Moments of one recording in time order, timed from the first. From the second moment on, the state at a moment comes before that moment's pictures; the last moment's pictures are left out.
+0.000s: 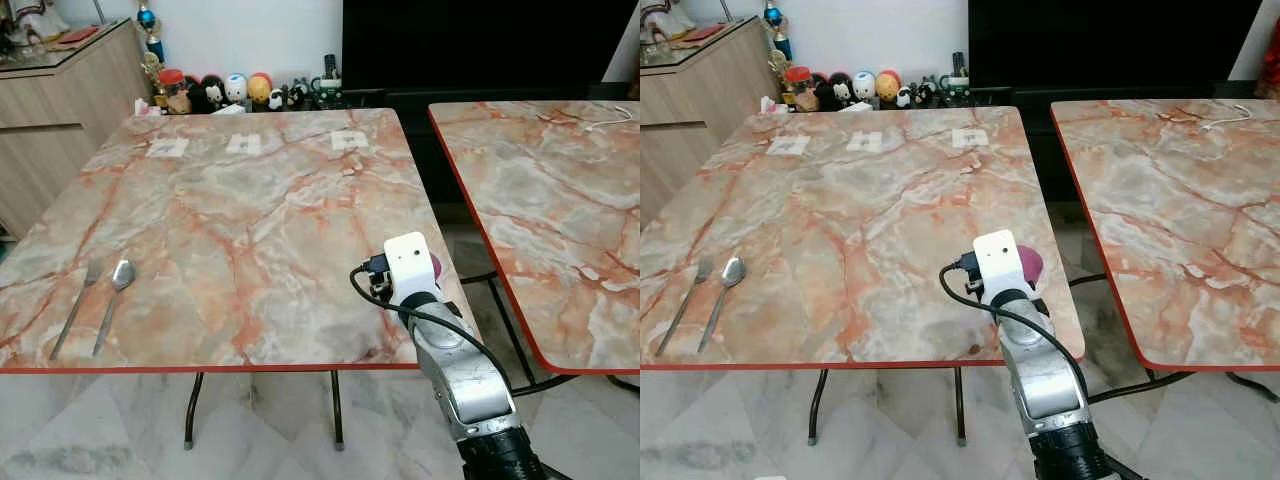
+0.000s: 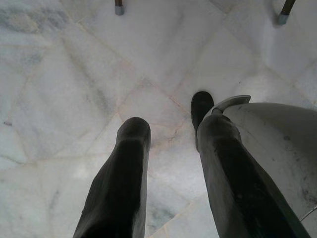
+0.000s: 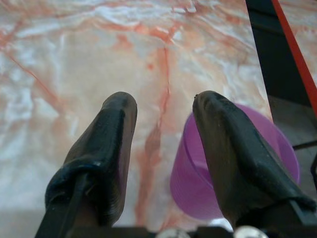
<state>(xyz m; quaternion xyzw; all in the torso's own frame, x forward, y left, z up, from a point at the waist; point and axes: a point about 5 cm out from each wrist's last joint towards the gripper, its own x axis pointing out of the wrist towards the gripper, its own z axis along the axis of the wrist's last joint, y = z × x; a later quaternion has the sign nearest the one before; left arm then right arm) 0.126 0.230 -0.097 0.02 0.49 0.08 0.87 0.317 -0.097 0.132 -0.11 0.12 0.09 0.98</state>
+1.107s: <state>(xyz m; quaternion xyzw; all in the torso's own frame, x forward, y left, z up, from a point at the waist) 0.127 0.230 -0.097 0.02 0.49 0.08 0.87 0.330 -0.111 0.124 -0.09 0.16 0.06 0.98</state>
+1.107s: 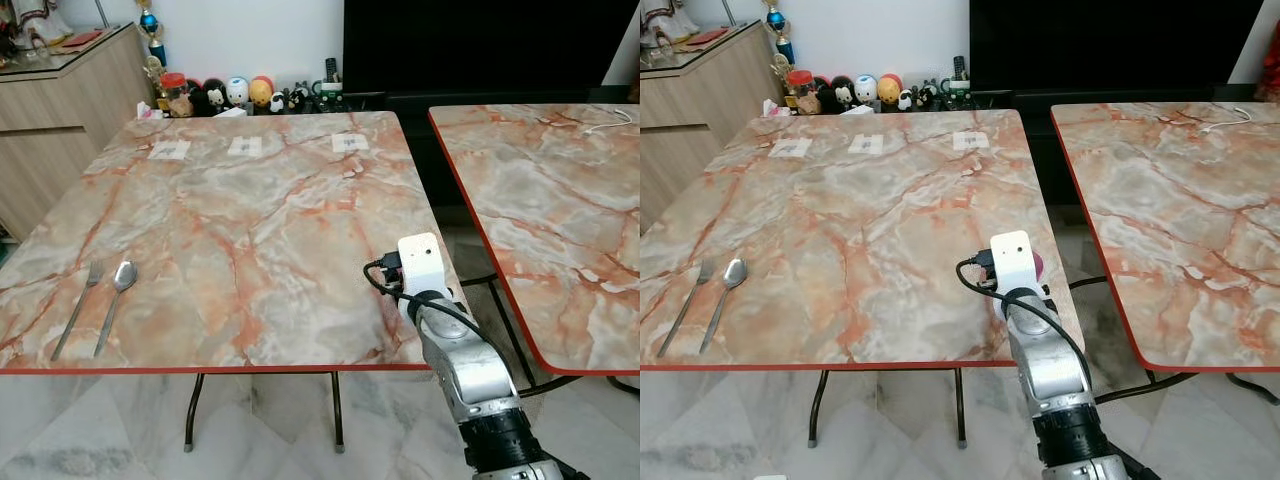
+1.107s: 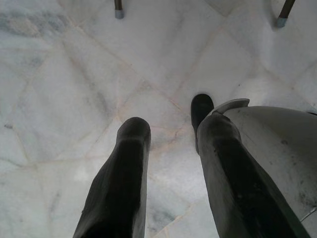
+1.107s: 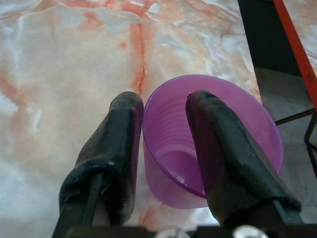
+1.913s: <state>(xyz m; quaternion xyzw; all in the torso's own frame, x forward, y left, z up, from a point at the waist) 0.127 0.231 -0.097 0.02 0.49 0.08 0.87 0.332 -0.111 0.120 -0.08 0.16 0.05 0.98</state>
